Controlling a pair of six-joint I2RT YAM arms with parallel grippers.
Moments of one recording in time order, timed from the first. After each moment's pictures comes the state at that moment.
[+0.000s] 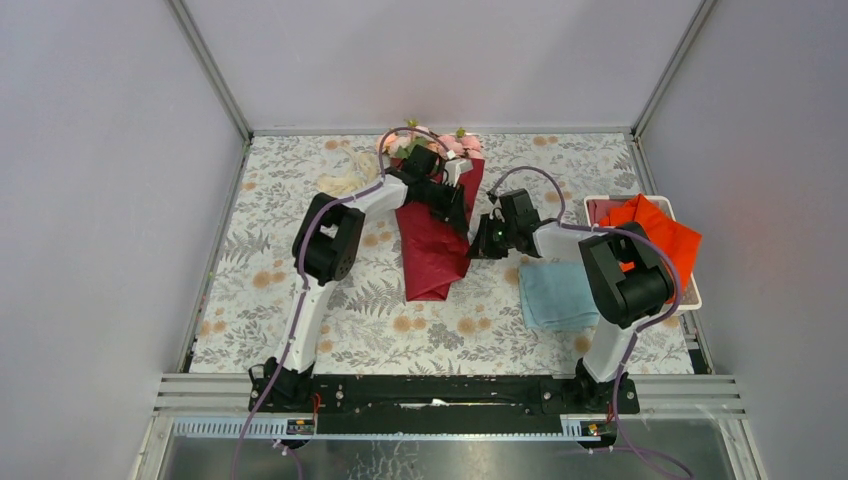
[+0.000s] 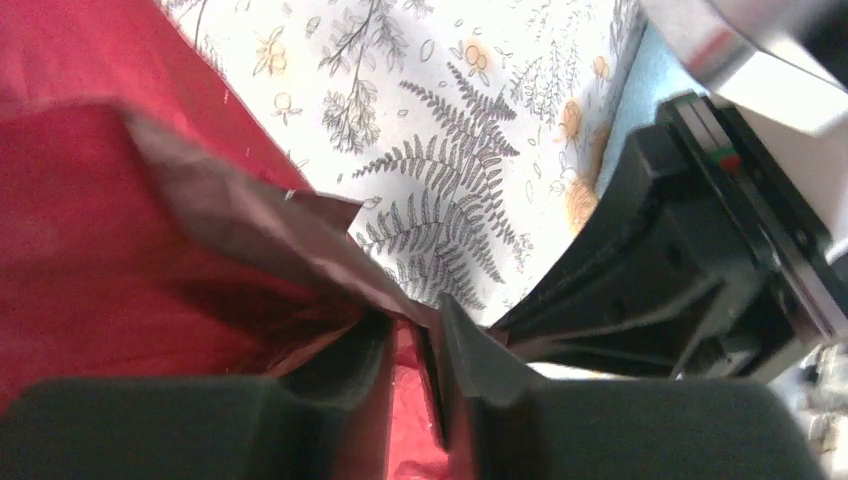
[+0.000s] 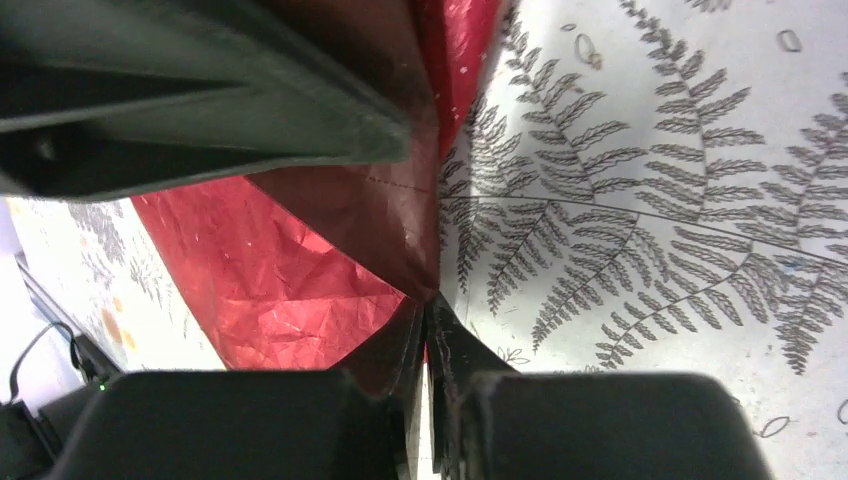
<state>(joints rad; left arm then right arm) -0.47 2.35 1.79 -0.36 0.82 -0.10 0.41 1.81 0.93 -0.01 -0.42 0.51</state>
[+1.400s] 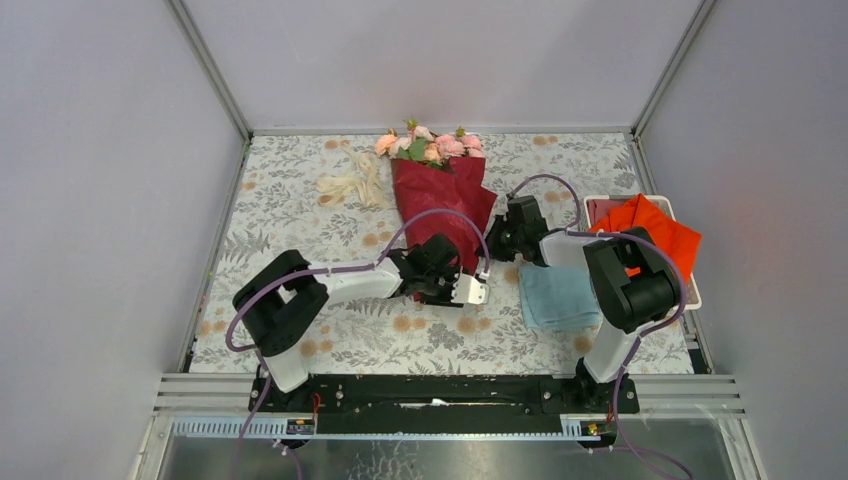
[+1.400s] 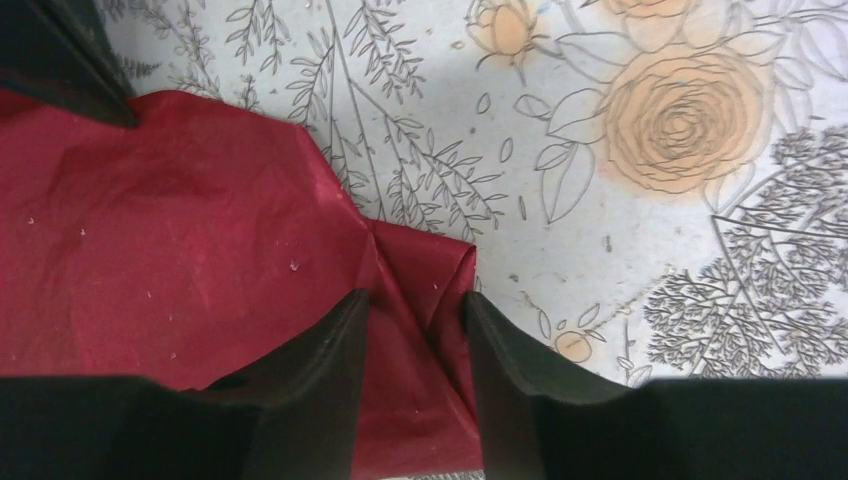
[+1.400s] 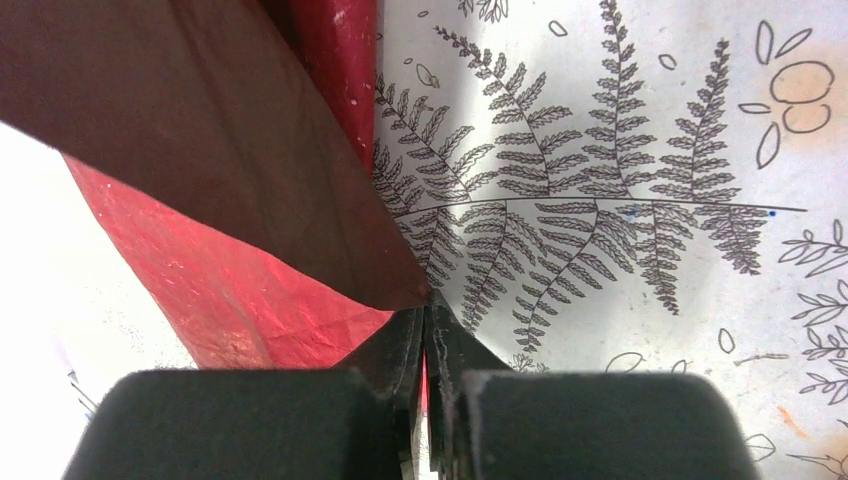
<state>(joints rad) -0.88 1.75 0.98 -0.25 0.25 0.82 0.38 1.77 0.82 0.11 -0.25 0.71</state>
